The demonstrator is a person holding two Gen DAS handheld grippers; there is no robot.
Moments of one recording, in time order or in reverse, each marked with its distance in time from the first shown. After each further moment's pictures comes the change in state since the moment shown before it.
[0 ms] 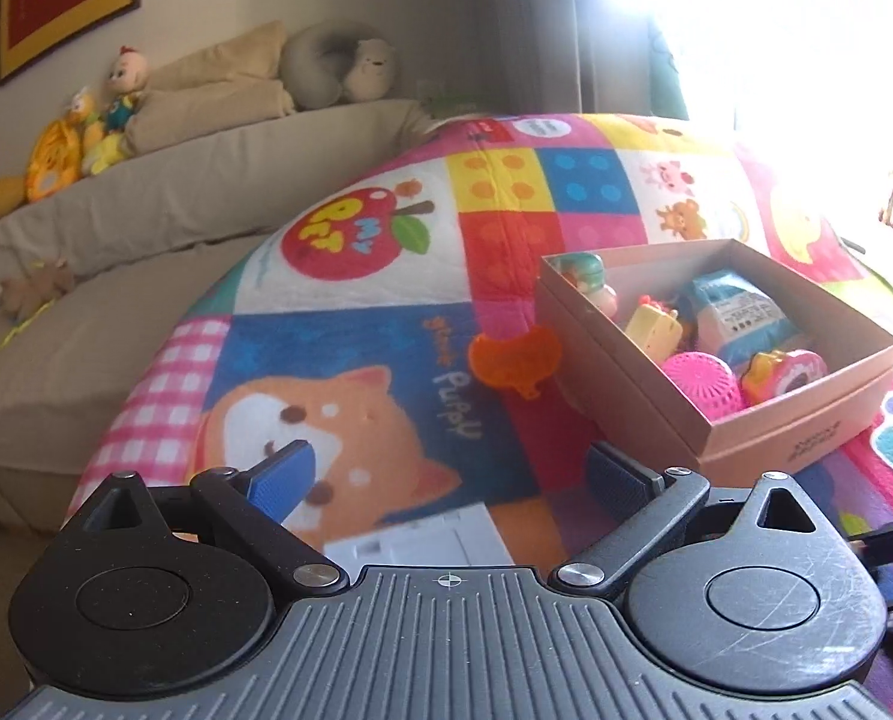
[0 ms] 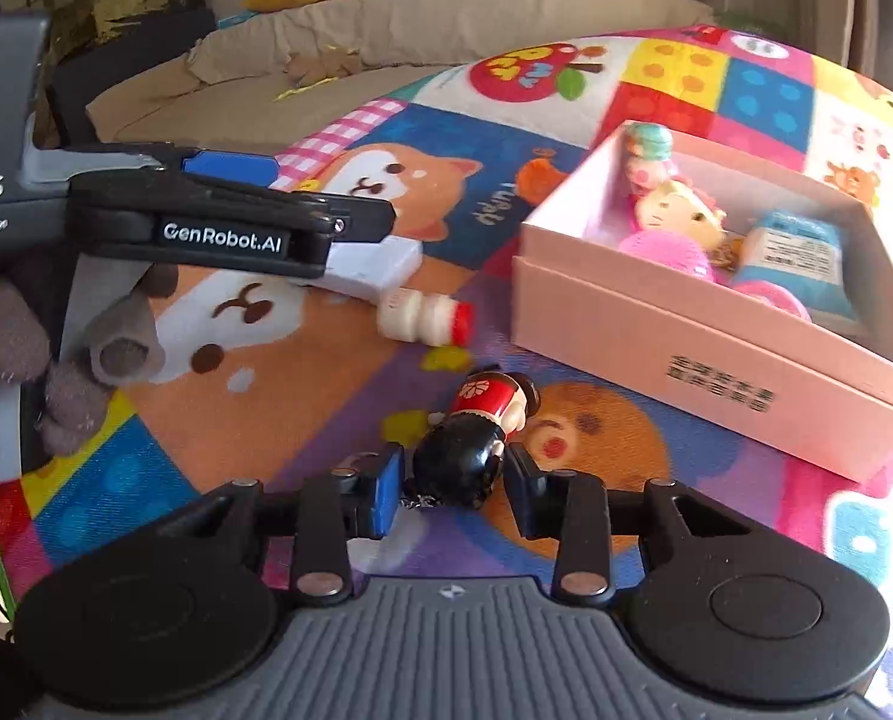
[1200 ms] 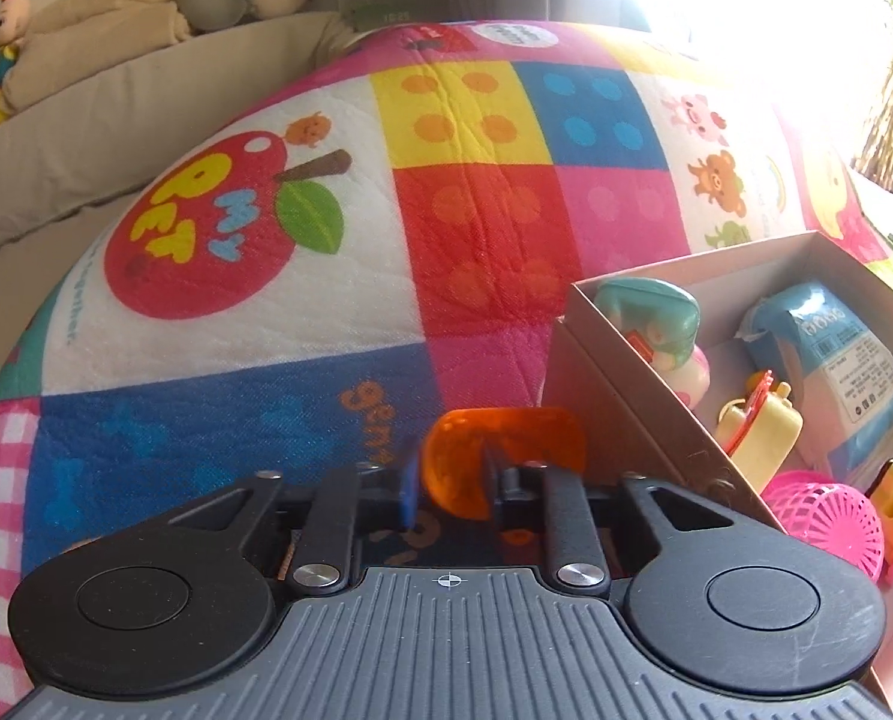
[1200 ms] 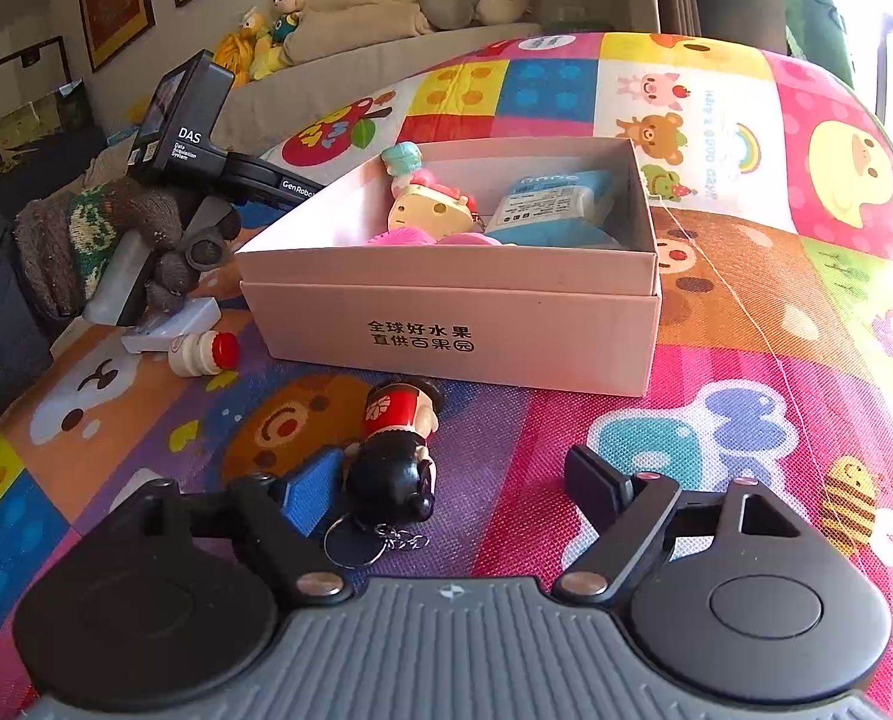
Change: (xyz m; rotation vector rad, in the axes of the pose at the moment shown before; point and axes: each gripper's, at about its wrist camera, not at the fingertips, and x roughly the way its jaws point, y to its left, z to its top) left arm 0.155 0.002 0.060 0.026 0.159 -0.152; right arm -0.024 -0.089 -0.046 0.212 -0.152 -0.096
